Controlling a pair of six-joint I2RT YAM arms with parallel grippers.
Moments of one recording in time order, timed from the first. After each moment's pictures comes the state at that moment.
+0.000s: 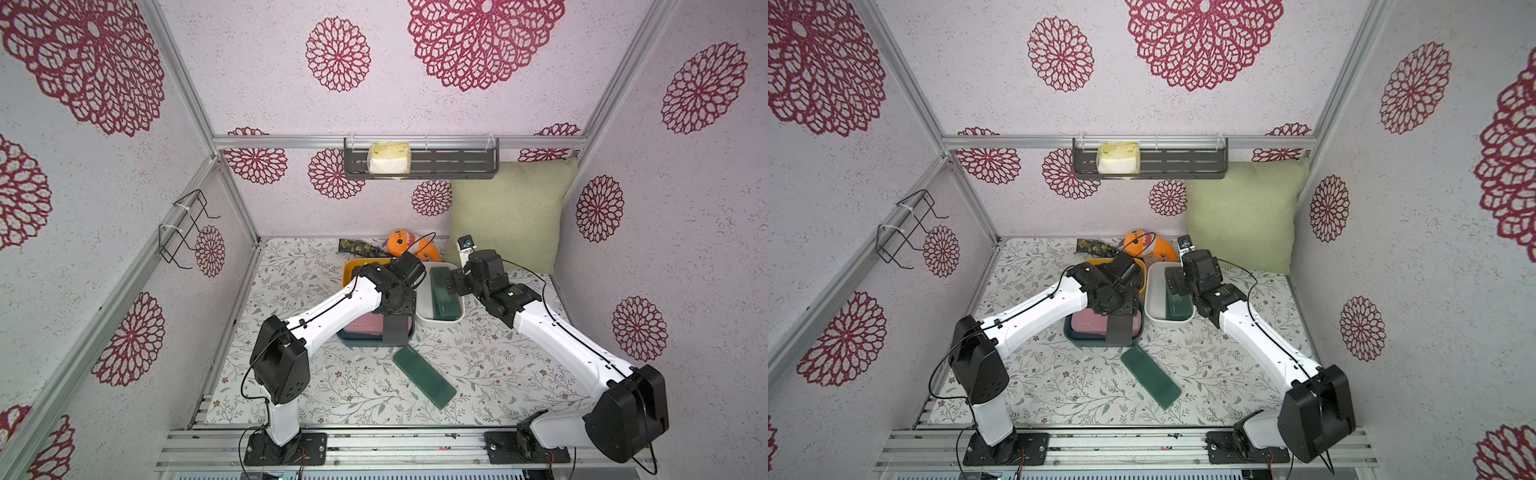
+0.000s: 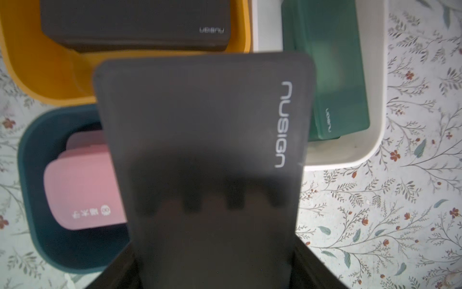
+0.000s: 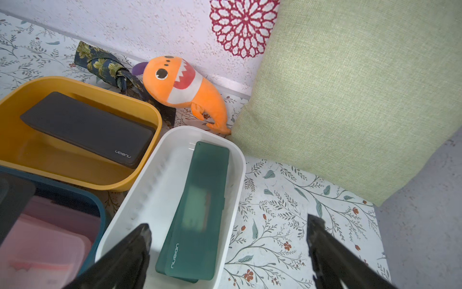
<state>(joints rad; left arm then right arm) -0.76 1.87 1.75 -1.04 -0.17 -0.61 0.49 1.37 1.15 -0.36 0.34 -0.03</state>
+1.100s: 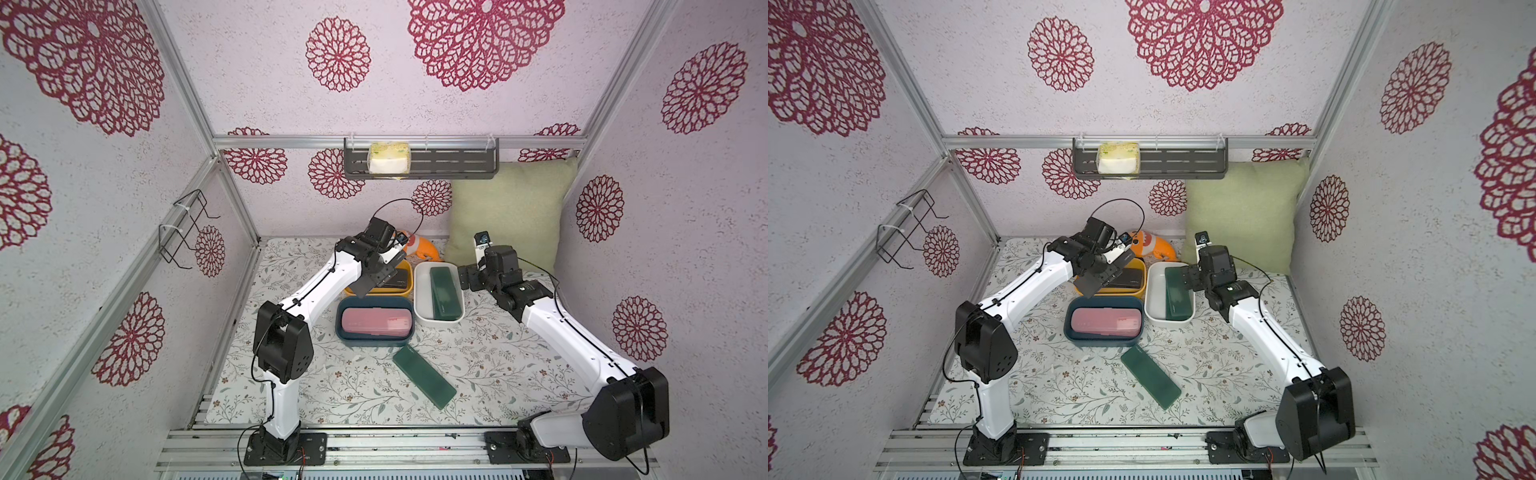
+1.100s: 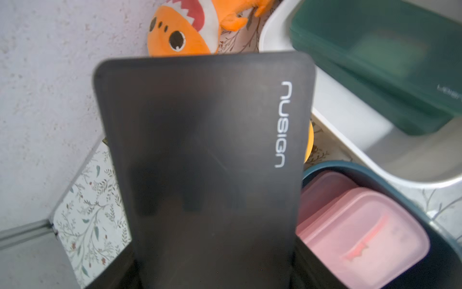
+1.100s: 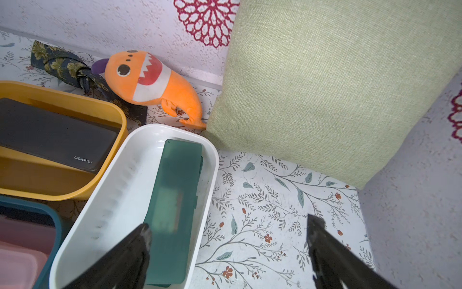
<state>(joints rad) -0.52 1.97 1.86 -0.85 -0.16 0.47 0.37 1.36 1.15 -0.37 0.29 -0.04</state>
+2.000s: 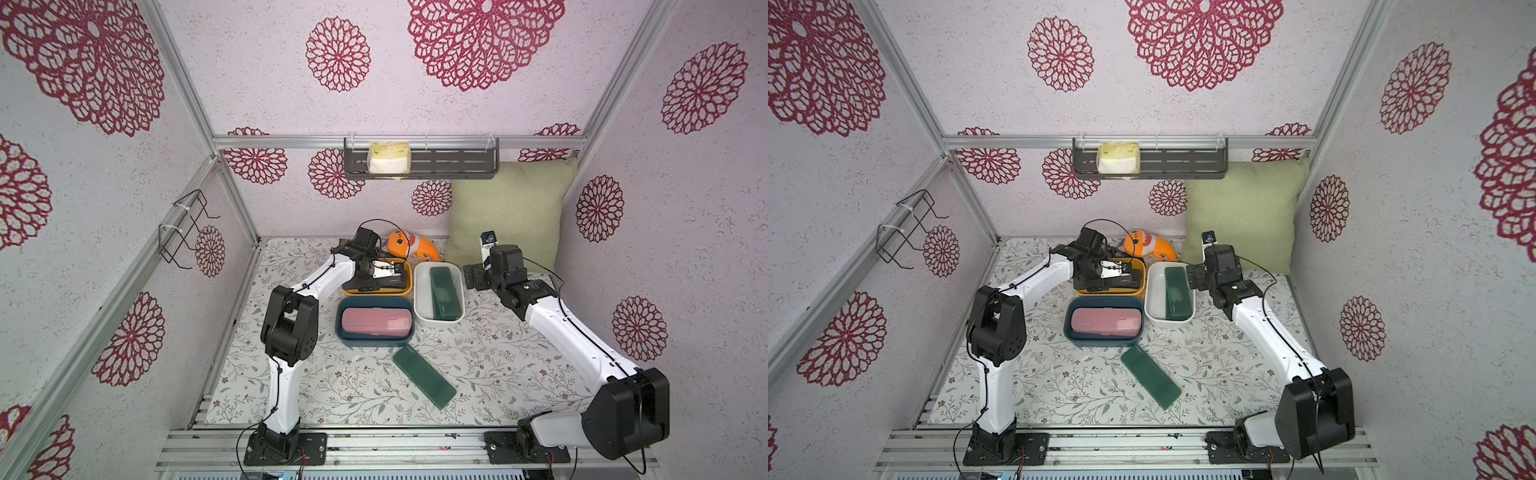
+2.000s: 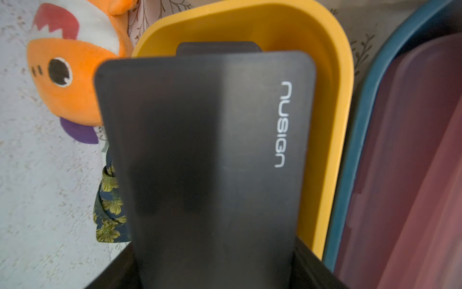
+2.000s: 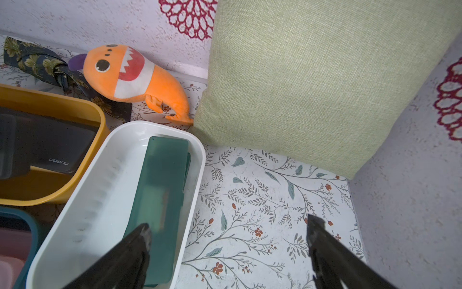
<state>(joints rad) -0.41 2.13 1.77 -0.68 0.03 1.14 0.33 1.36 1.15 -0.39 0.29 -0.03</state>
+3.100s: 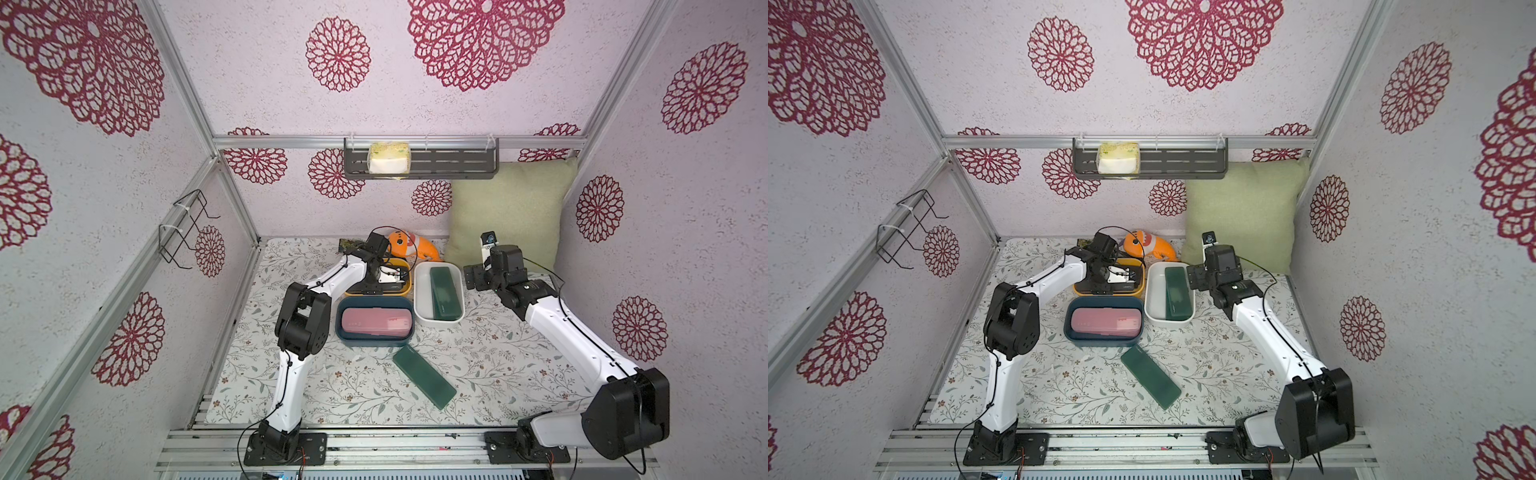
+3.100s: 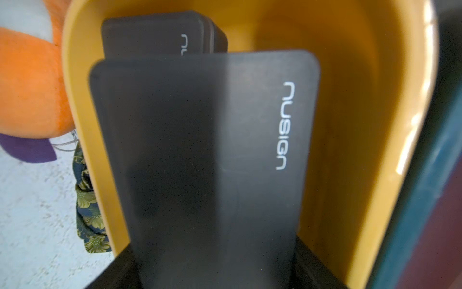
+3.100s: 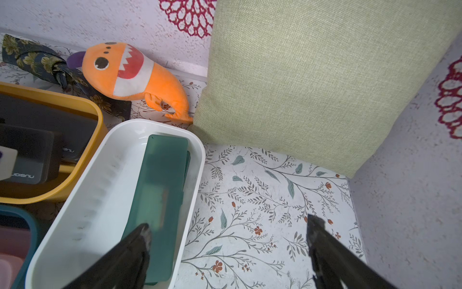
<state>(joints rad) -0.46 2.24 1.87 -0.74 -0.10 1.16 0.32 1.36 1.15 -0.39 0.29 -0.03</state>
